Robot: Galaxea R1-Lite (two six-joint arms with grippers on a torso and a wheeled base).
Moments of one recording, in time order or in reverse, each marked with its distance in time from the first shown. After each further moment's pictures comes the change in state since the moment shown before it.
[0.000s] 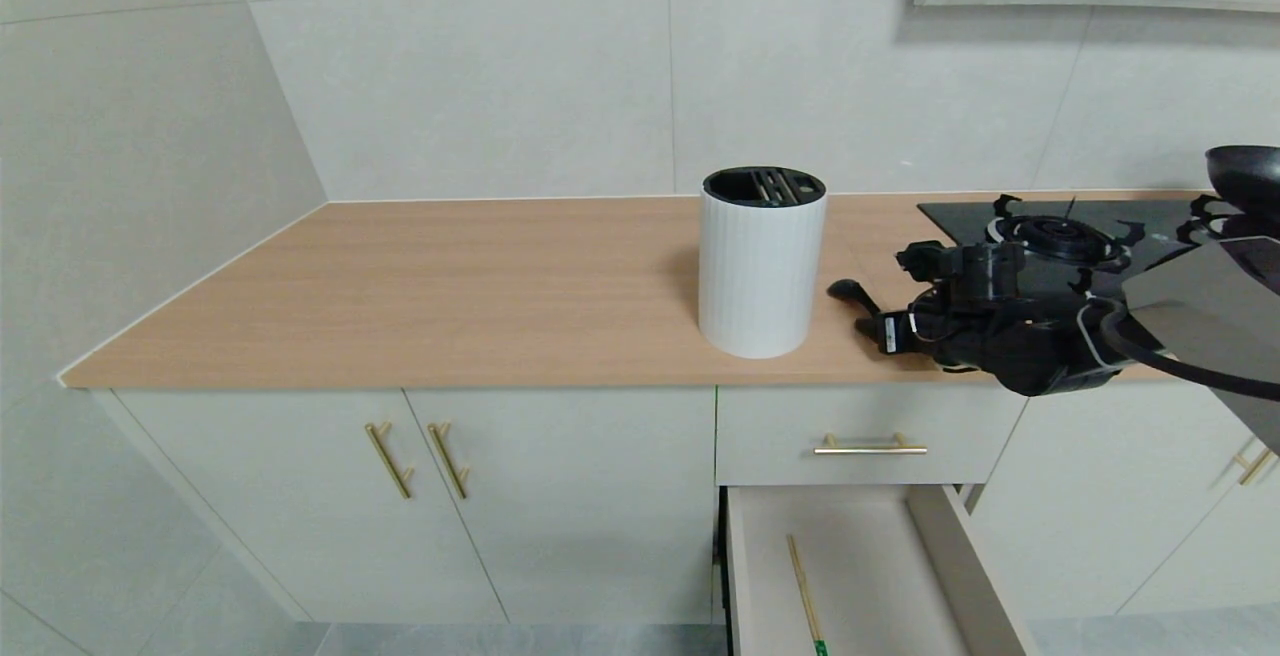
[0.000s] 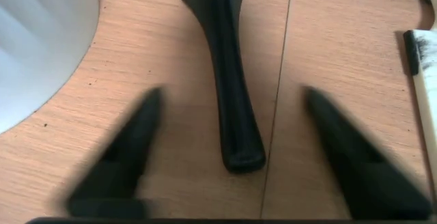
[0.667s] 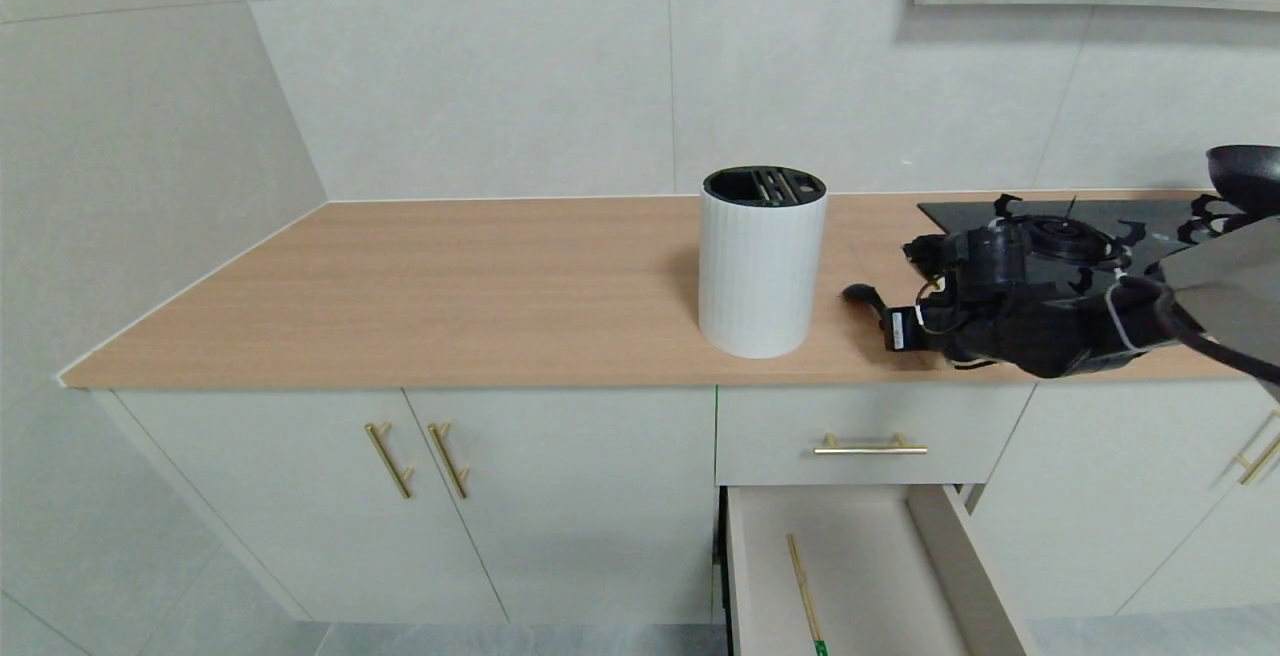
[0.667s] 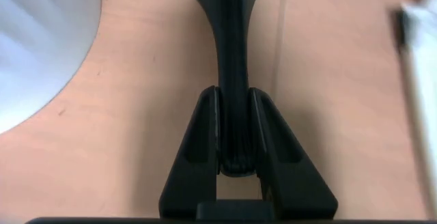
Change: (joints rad) left arm 0.000 0.000 0.000 0.000 0.000 0.000; right arm 0.019 -0.099 0.008 0.190 -0.053 0.064
